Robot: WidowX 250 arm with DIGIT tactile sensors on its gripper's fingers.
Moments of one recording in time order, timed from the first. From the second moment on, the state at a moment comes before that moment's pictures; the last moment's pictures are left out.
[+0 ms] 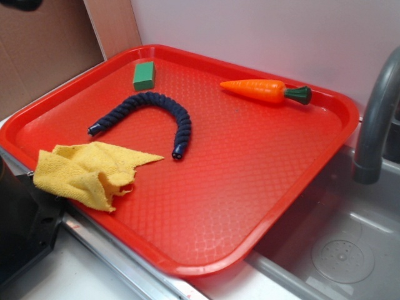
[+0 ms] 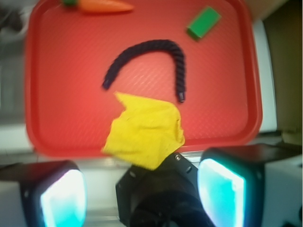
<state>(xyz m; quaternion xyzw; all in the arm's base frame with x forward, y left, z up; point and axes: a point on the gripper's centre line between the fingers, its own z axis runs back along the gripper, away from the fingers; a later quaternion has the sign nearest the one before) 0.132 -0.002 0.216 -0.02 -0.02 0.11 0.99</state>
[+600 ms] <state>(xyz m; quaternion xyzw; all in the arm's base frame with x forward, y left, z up) 0.195 0.041 0.158 -0.02 -0.08 0.37 0.92</state>
